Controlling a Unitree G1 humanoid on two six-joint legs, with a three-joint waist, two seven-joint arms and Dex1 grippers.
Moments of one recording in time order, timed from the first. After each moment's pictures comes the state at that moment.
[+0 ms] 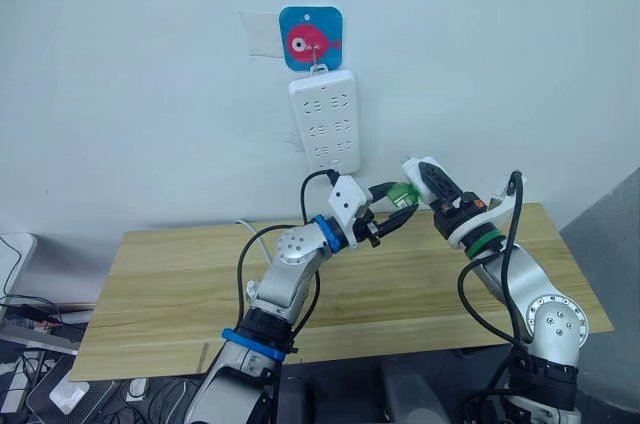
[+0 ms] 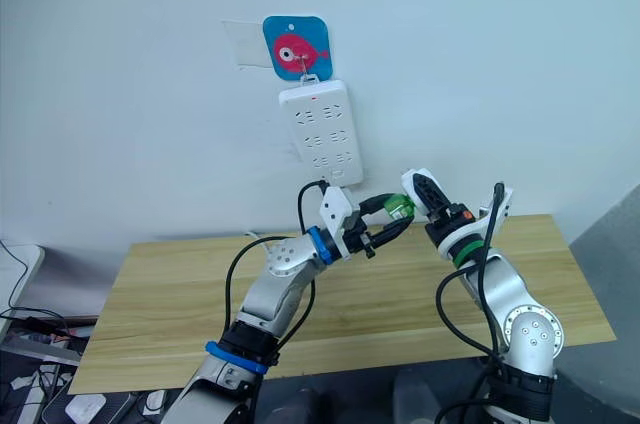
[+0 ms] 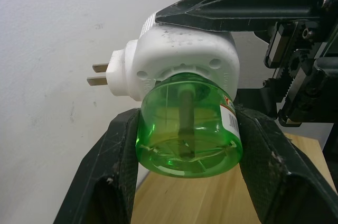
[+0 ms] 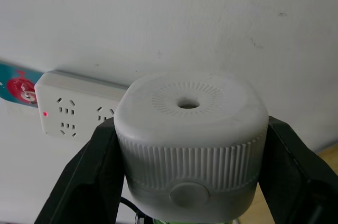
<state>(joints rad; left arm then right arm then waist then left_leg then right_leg) -0.46 0.02 -0.23 0.23 -0.18 -0.04 -0.72 -0.21 -0.07 -0.31 -0.34 1.45 0.74 -0.24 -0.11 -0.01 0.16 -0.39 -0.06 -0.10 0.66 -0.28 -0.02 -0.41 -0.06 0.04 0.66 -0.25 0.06</state>
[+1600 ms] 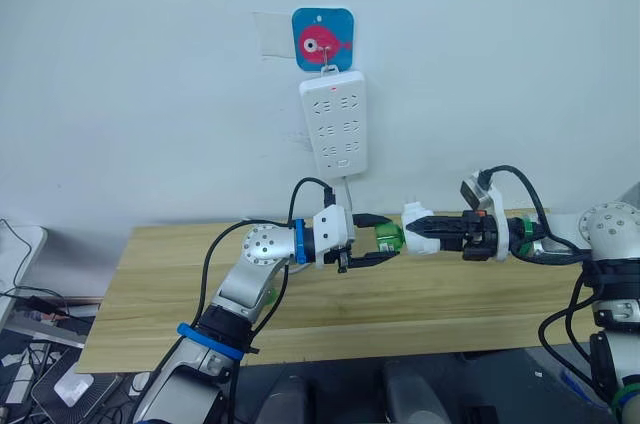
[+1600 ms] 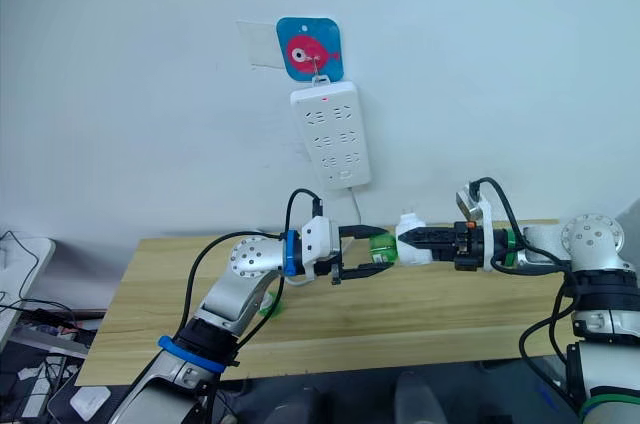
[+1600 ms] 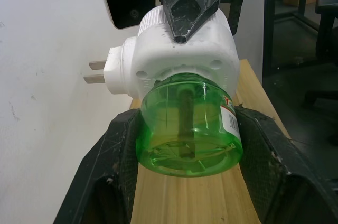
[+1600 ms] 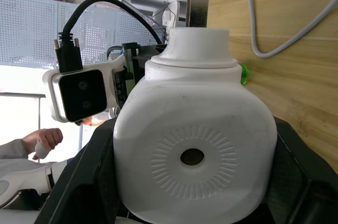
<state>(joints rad) -0.44 0.28 -0.30 0.16 -0.17 -0.16 -1.06 -0.61 -0.69 -0.10 0.32 1.35 1.57 0.56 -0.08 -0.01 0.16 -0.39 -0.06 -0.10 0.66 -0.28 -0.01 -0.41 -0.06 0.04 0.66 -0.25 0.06</state>
